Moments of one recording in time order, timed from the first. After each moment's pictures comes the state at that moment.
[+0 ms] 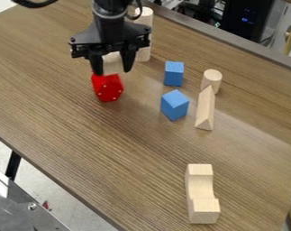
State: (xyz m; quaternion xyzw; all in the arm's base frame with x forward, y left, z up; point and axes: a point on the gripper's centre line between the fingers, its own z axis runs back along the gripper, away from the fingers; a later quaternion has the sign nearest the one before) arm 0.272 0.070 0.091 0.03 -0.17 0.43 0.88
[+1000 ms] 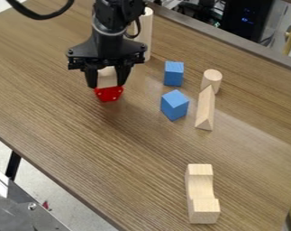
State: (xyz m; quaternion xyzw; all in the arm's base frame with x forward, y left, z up) arm 0.267 0.073 0.067 0.07 -0.15 0.43 0.89
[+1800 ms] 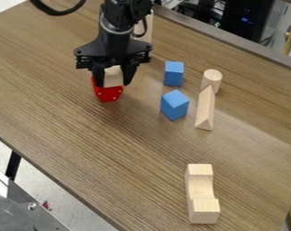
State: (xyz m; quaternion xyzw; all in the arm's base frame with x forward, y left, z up) arm 0.281 0.071 0.063 0.07 -0.14 0.43 0.89
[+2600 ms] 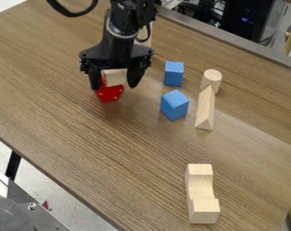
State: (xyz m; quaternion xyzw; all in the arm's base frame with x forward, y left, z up) arm 0.286 0.074 0.050 0.08 -0.12 0.44 0.89
